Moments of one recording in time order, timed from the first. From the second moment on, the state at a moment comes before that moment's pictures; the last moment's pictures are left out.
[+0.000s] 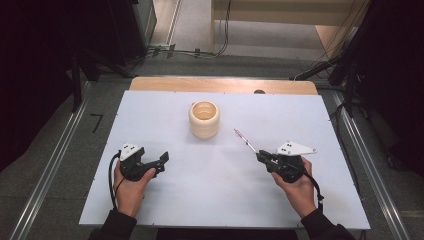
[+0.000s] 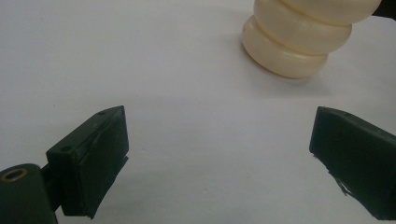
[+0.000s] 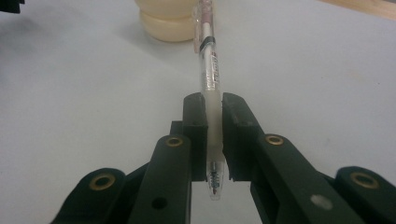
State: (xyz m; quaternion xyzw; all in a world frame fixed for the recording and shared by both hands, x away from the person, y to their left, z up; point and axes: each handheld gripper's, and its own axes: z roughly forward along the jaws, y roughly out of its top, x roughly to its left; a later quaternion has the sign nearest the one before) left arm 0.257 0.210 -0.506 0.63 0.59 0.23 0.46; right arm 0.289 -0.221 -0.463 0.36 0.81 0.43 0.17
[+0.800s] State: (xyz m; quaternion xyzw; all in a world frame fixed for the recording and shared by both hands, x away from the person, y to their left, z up) left arm 0.257 0.210 -0.506 0.63 0.59 0.23 0.46; right arm 0.306 -0.207 -0.450 0.36 0.80 0.45 0.17
